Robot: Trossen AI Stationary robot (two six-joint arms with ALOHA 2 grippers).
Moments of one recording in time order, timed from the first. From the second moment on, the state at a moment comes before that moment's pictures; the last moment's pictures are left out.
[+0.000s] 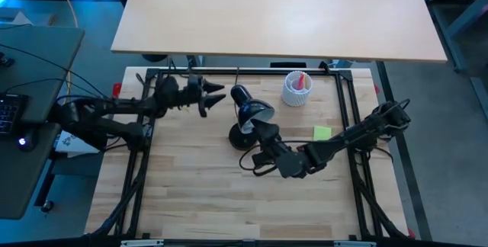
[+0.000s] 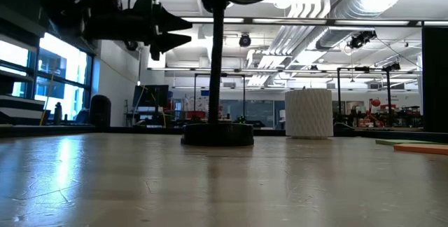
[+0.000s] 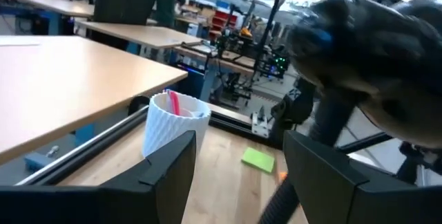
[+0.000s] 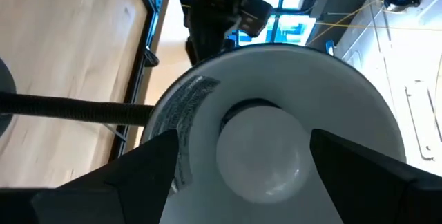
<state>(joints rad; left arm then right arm) 0.50 1.24 0.43 0.86 0.31 -0.28 0.42 1.68 1.22 0.21 1.24 -1.33</state>
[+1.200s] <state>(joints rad) 0.54 1.40 0.69 0.87 0.67 -0.13 0.34 1.68 1.22 0.32 1.23 -1.21</state>
